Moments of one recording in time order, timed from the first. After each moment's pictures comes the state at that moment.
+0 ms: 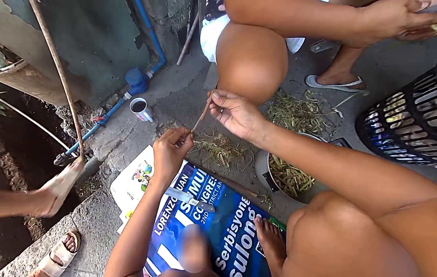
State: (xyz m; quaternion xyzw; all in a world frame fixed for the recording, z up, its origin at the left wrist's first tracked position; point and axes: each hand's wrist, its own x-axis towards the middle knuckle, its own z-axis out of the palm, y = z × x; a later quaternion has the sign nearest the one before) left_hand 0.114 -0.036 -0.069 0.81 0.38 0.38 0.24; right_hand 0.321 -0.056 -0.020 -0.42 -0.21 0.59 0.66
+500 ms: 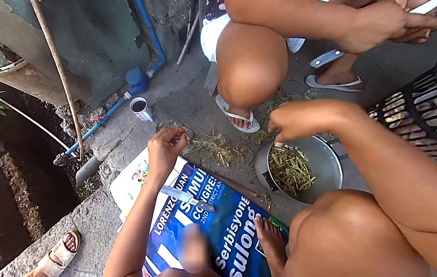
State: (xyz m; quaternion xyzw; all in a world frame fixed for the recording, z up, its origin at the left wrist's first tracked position) left_hand 0.104 -0.030 -0.068 0.81 0.40 0.36 0.24; right_hand 0.408 -0.105 0.037 -0.64 -0.68 0.26 -0.22
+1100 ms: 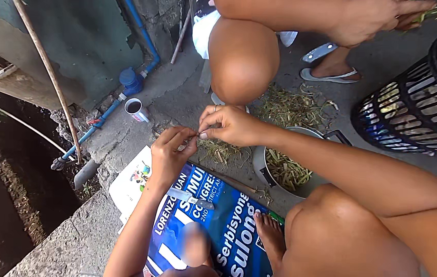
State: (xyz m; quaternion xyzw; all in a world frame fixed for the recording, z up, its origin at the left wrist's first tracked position) left_hand 0.119 -0.045 -0.054 0.85 0.24 0.43 0.19; right_hand 0.329 -0.090 0.003 -0.53 -0.72 0.33 0.30
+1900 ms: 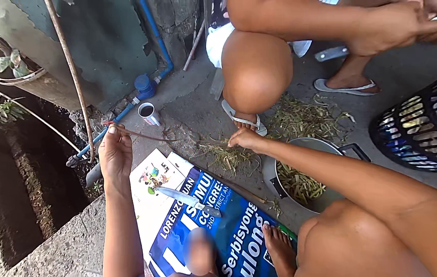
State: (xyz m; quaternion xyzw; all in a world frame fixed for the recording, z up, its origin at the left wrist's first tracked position) left_hand 0.016 0.021 -0.044 0.39 0.29 0.63 0.61; right_hand 0.369 -0.060 -0.124 -0.74 -0.43 0.48 0.20
